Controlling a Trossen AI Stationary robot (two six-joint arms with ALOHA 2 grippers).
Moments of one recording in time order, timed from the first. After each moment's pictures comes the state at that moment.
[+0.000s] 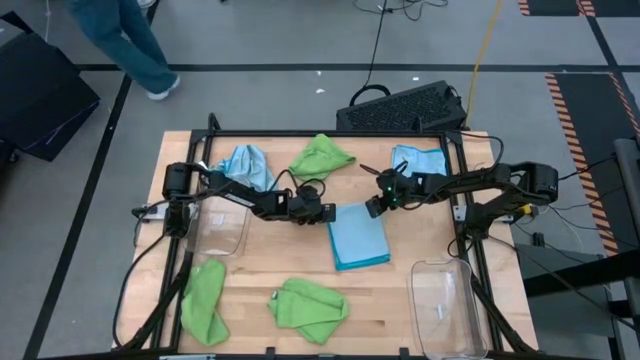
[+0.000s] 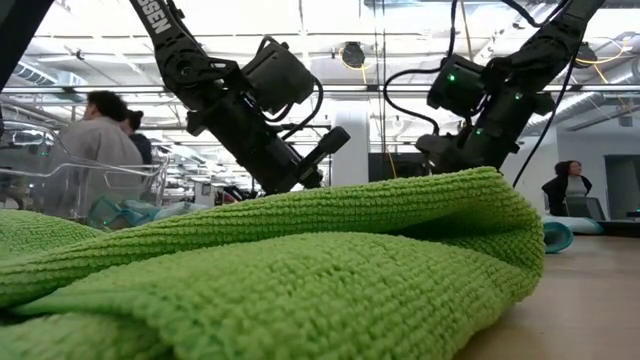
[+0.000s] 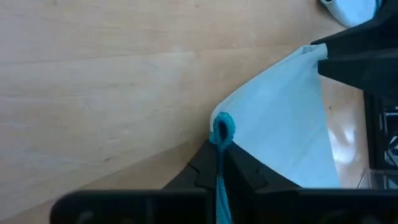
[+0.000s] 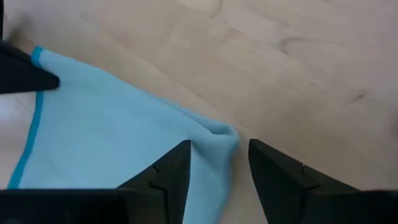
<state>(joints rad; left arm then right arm) 0.06 1.96 0.95 0.24 -0.12 -1.32 -0.30 1.43 0.53 -0.09 -0.03 0.75</state>
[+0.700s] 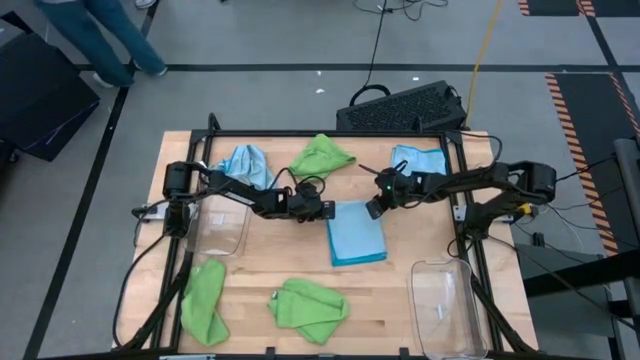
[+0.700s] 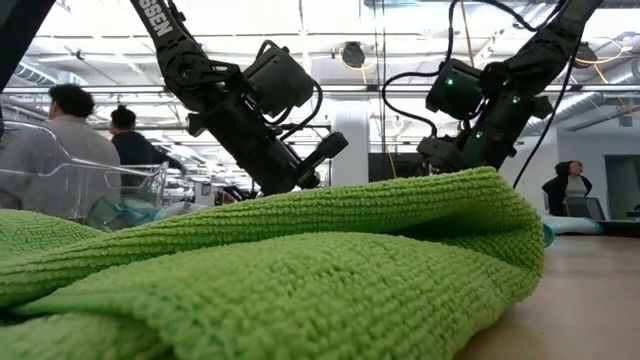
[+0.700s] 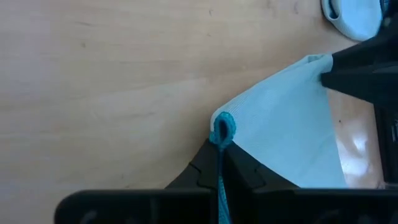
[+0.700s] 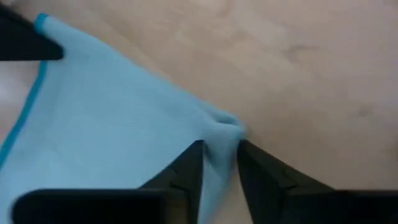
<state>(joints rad) 0.08 1.96 0.95 0.23 -0.16 -1.28 -0.32 1.46 0.53 -0.06 -0.06 0.66</state>
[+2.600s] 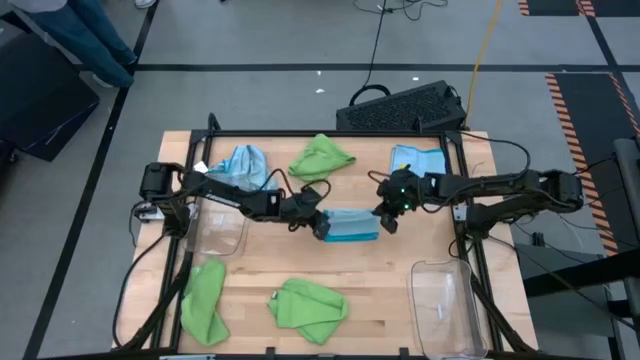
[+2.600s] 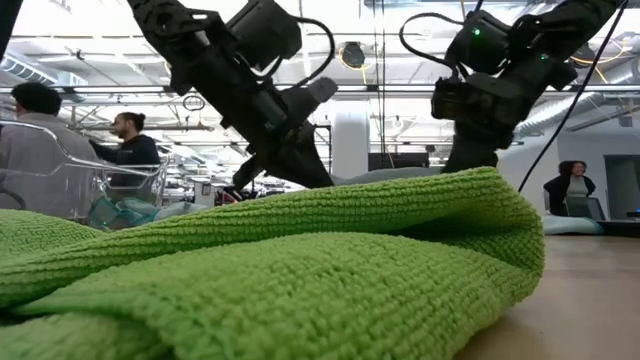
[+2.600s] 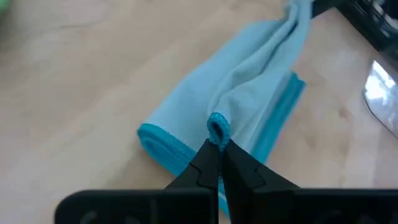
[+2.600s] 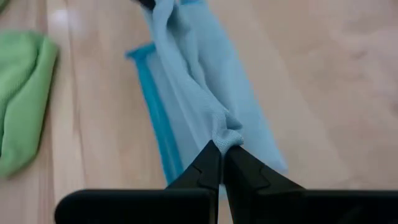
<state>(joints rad) 0.00 1.78 0.95 0.10 -0.13 -0.73 -0.22 1.20 0.53 -0.19 -0.21 0.30</state>
